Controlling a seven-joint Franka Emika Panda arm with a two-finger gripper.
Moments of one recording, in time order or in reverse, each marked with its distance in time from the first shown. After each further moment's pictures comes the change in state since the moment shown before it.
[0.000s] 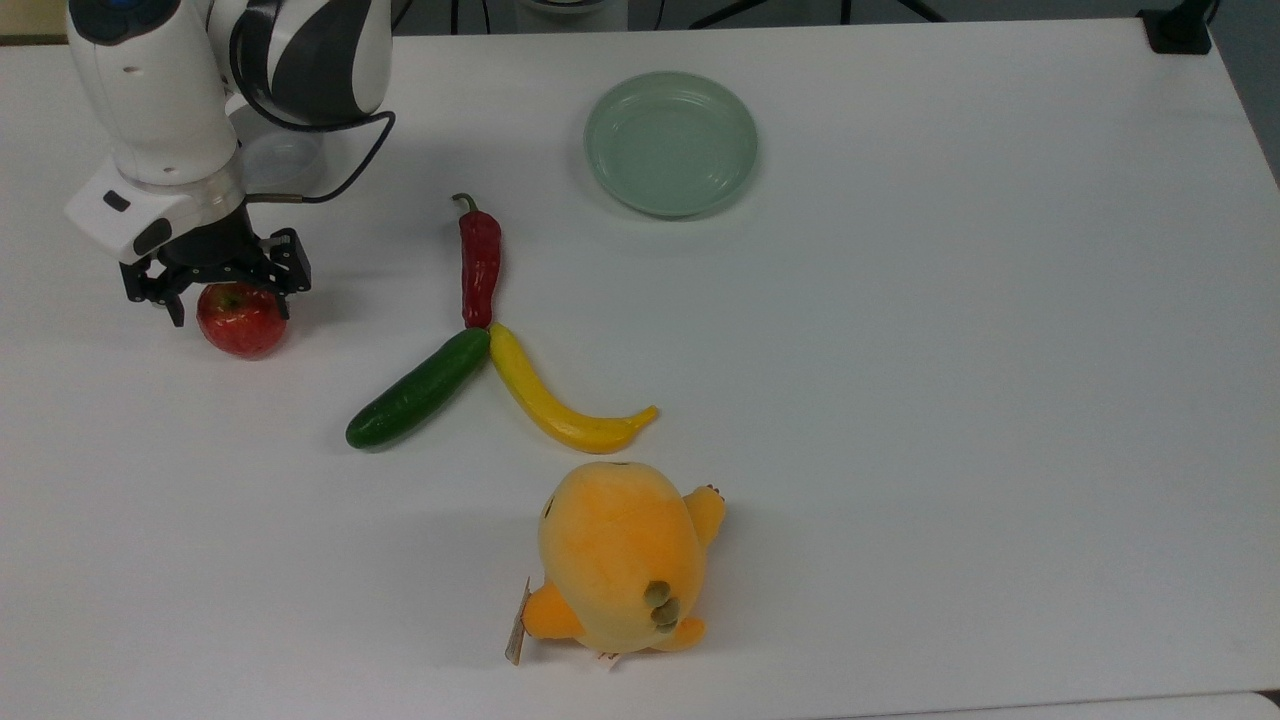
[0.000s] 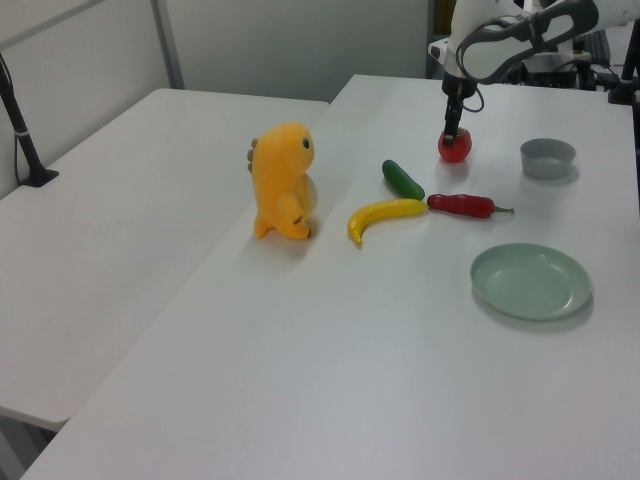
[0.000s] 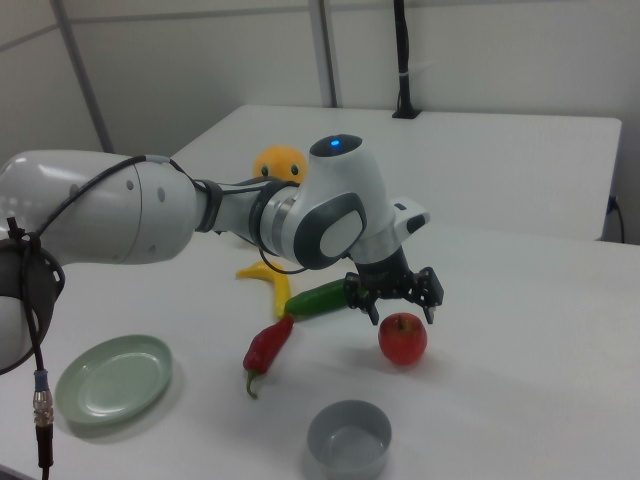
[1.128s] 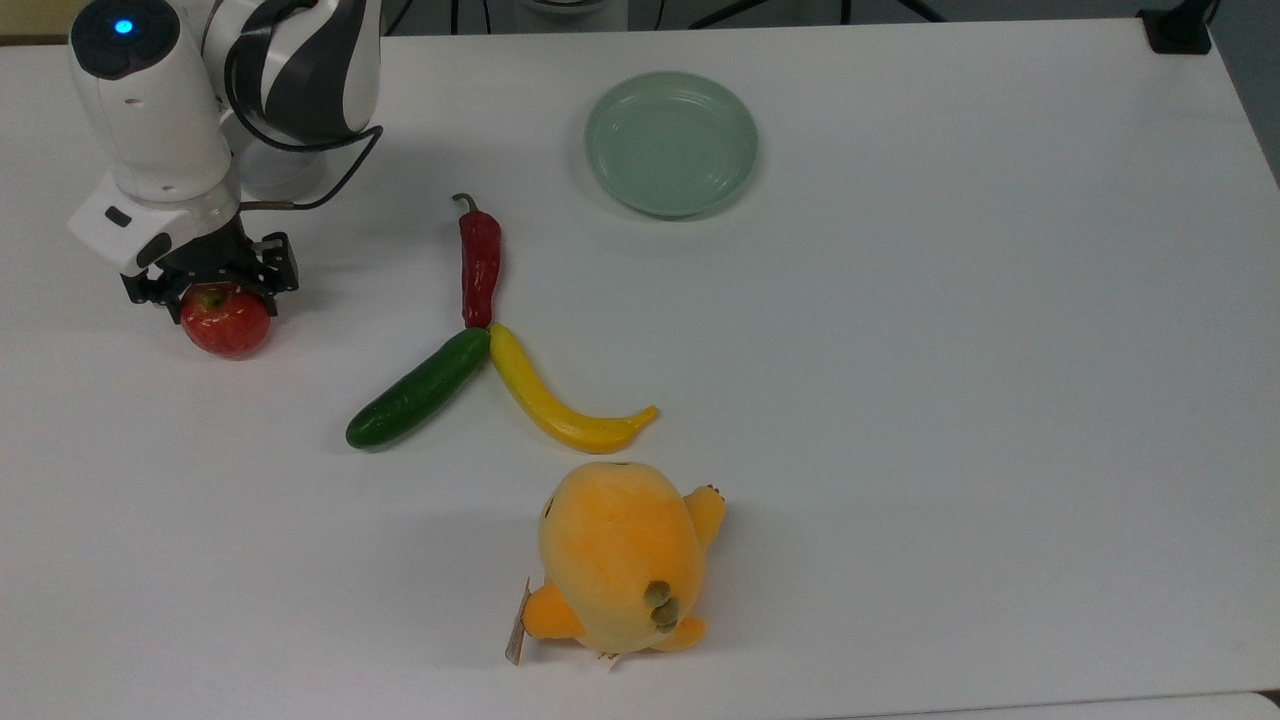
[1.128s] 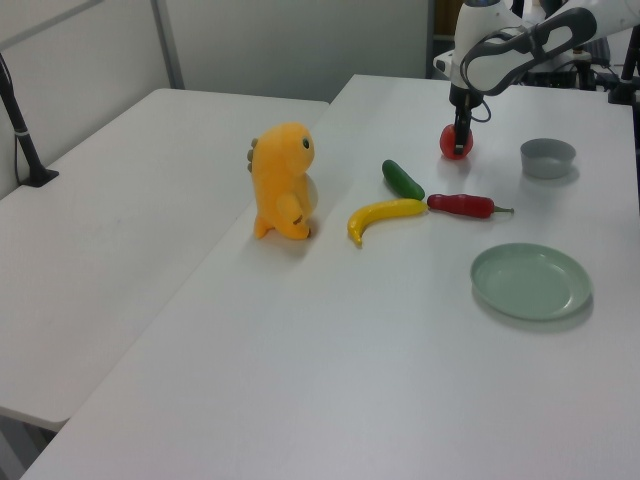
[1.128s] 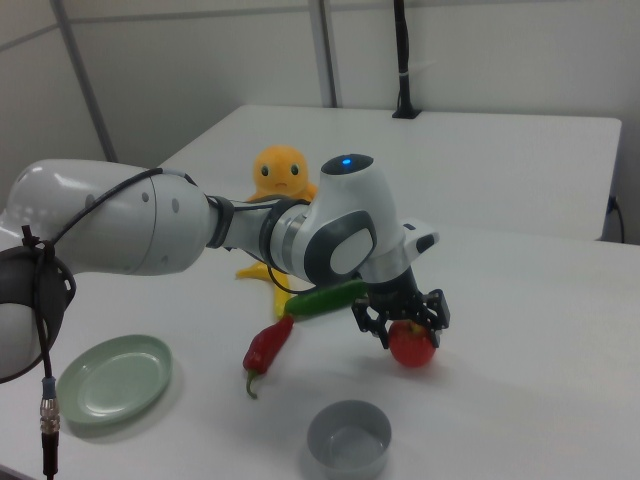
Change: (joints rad) arm -0.027 0.028 -0.001 -0.015 -0.045 0.000 -0.022
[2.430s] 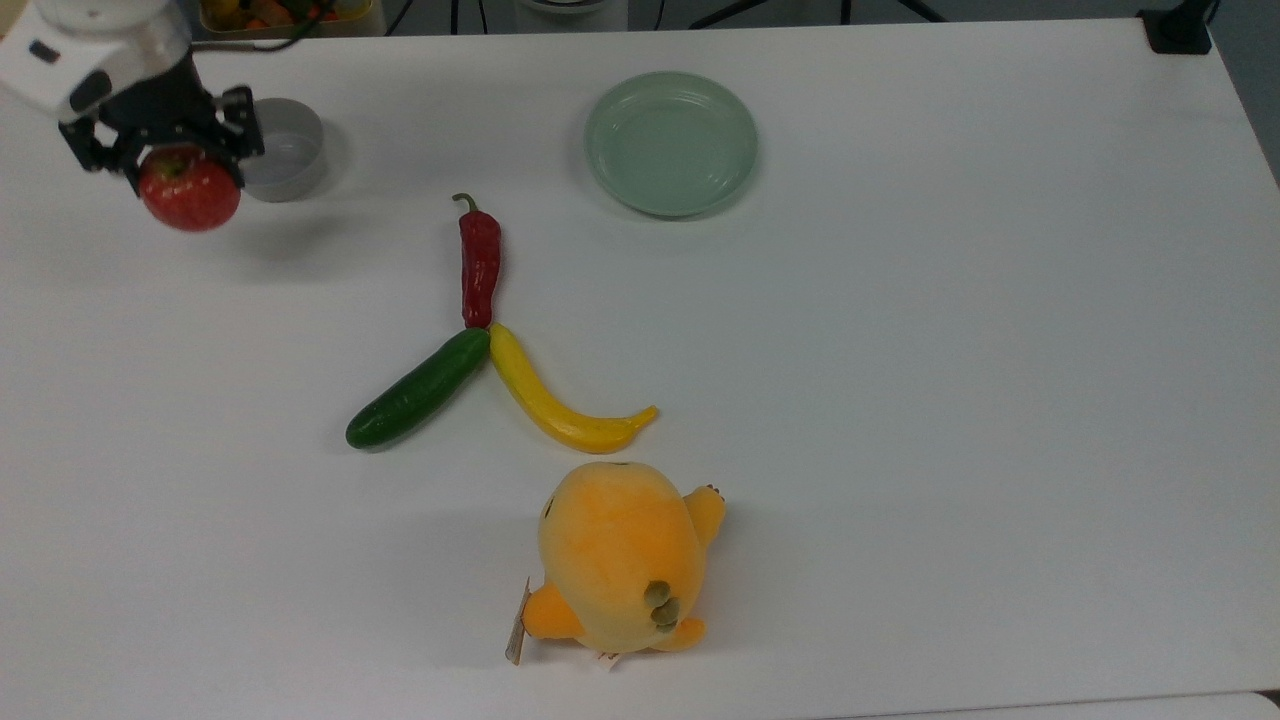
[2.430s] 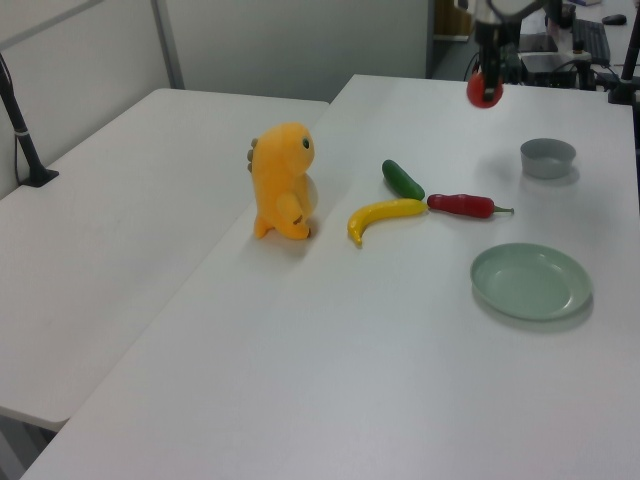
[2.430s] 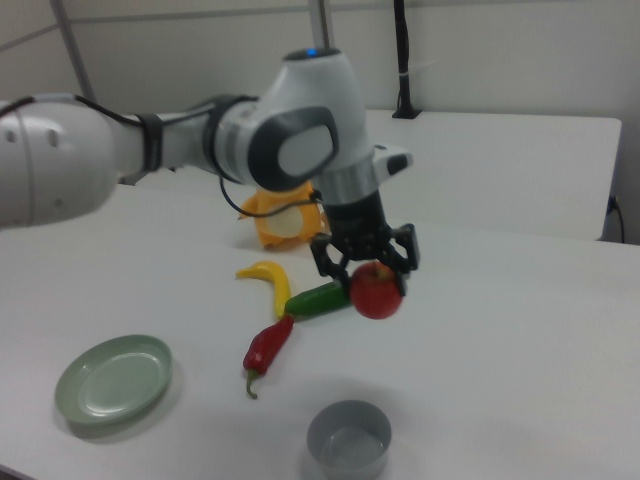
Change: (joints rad) arm -0.006 -0.261 0.003 0.013 0.000 -0.357 -0.074
